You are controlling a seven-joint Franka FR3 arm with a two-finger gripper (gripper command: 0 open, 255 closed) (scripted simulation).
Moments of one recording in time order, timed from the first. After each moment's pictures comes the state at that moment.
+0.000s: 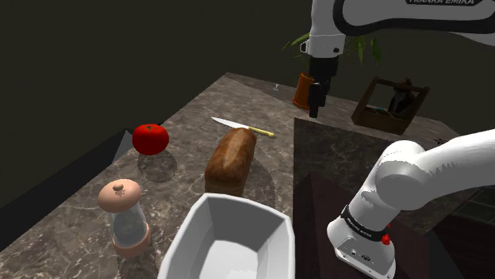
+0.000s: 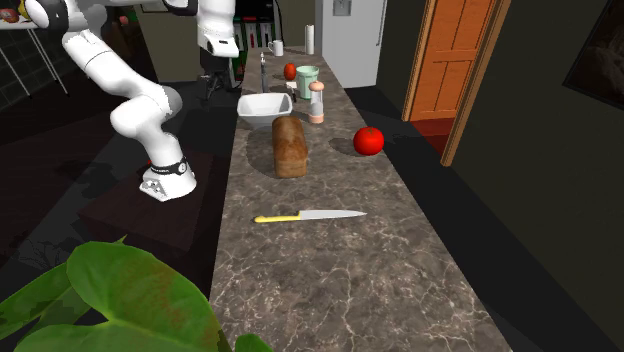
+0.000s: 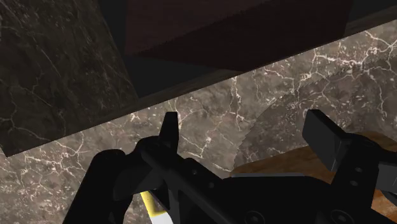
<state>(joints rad) 0.02 -0.74 0.05 -2.41 -0.06 1.45 -0.09</state>
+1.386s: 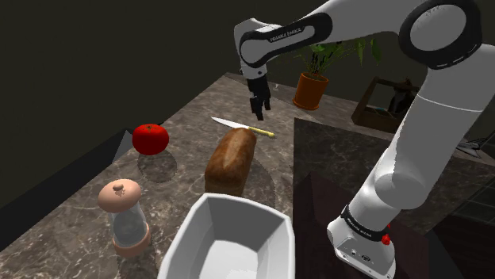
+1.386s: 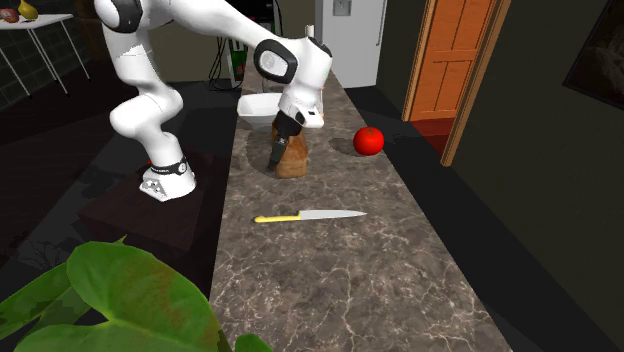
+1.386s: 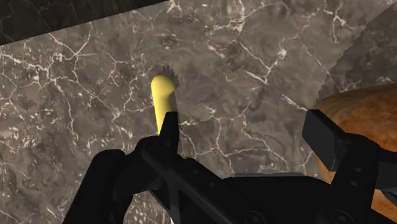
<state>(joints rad) -0.01 0.09 0.02 -1.95 -0.22 1.68 -0.21</state>
